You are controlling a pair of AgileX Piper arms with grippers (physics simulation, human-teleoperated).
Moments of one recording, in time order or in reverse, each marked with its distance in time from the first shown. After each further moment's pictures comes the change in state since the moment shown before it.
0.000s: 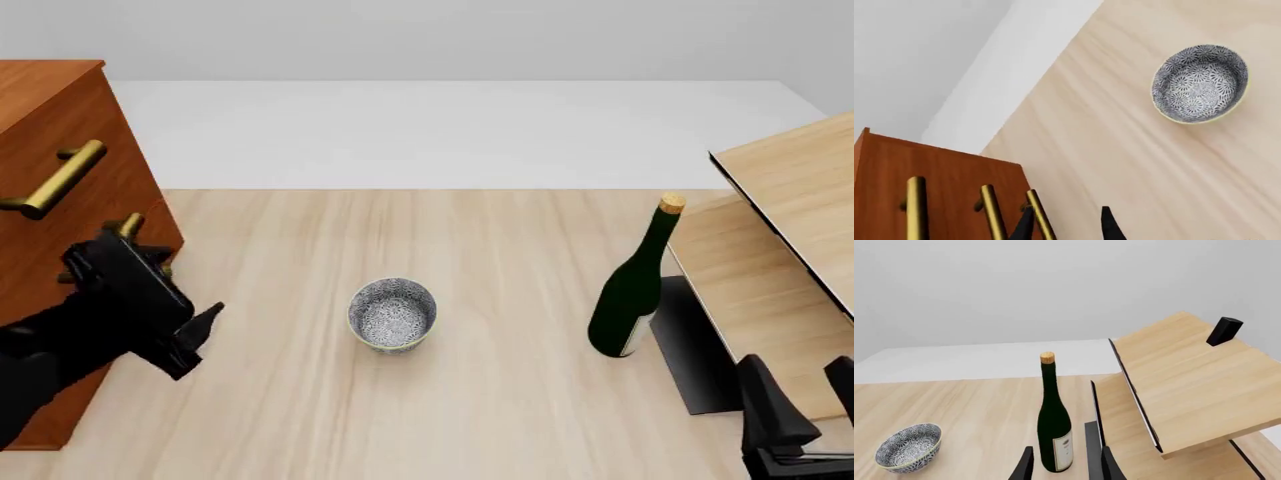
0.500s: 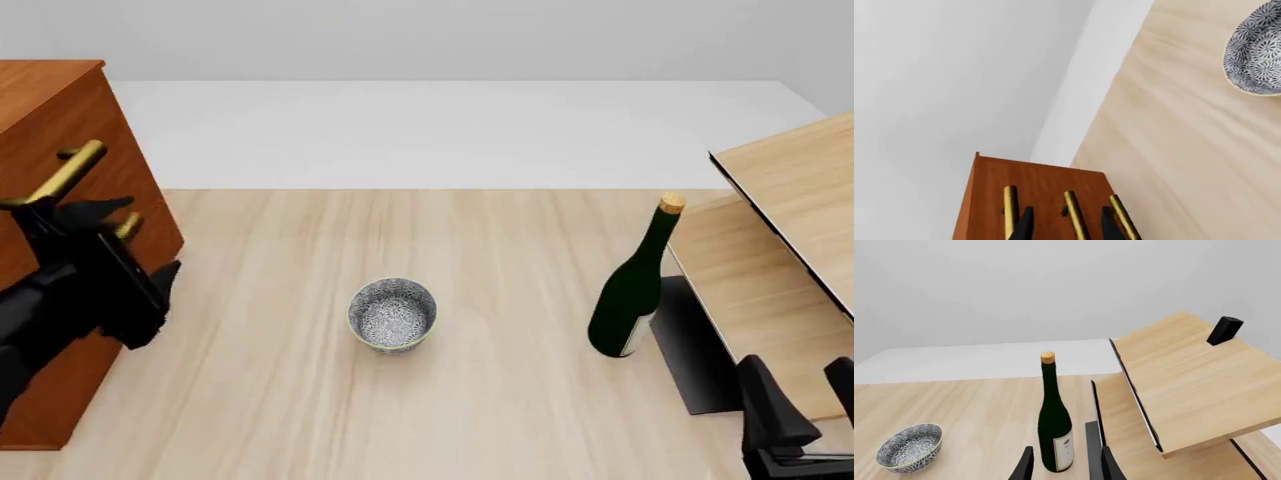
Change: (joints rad) left arm 0.101 -0.044 0.012 -0.215 0.387; right arm 0.001 -0.005 0.000 0.005 0.004
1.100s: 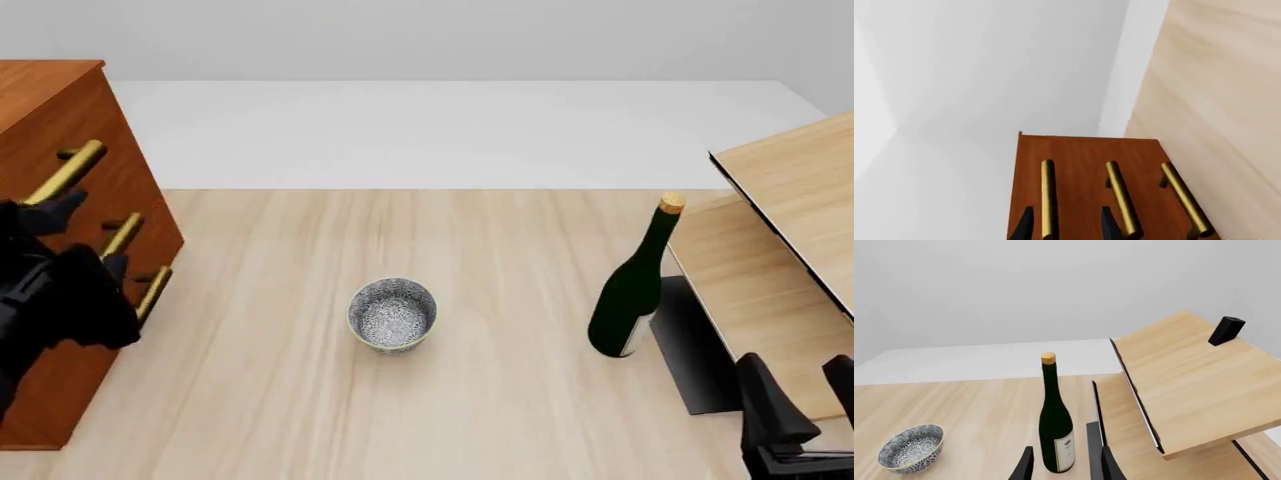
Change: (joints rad) left arm 0.142 0.013 0.086 -0.242 0.290; right arm 0.003 0.018 -0.001 -0.016 0.005
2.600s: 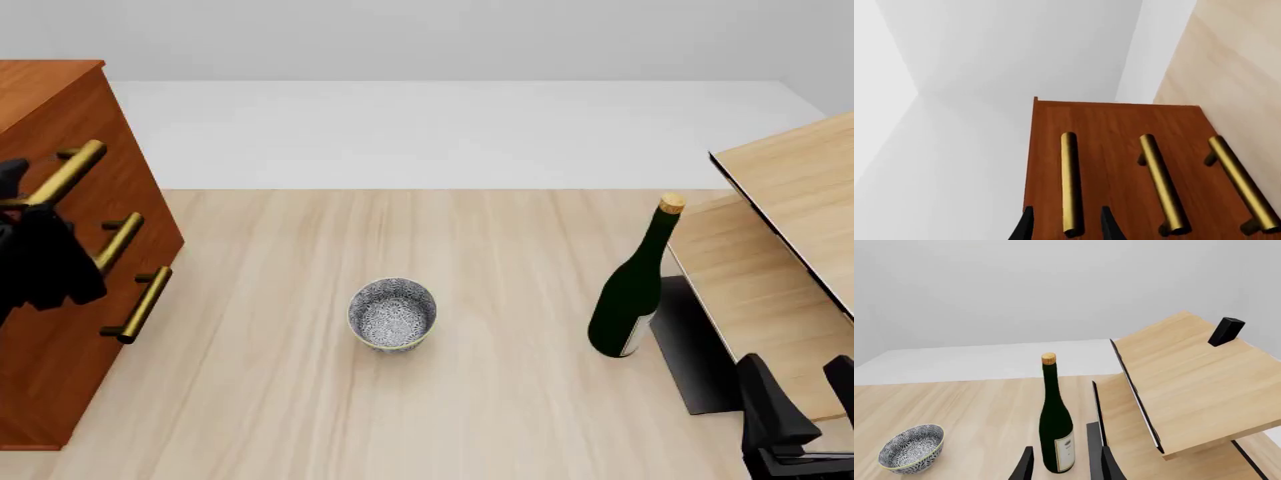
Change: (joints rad) left arm 0.169 0.158 -0.106 -0.104 0.049; right arm 0.001 -0.010 -0.001 0.008 -0.001
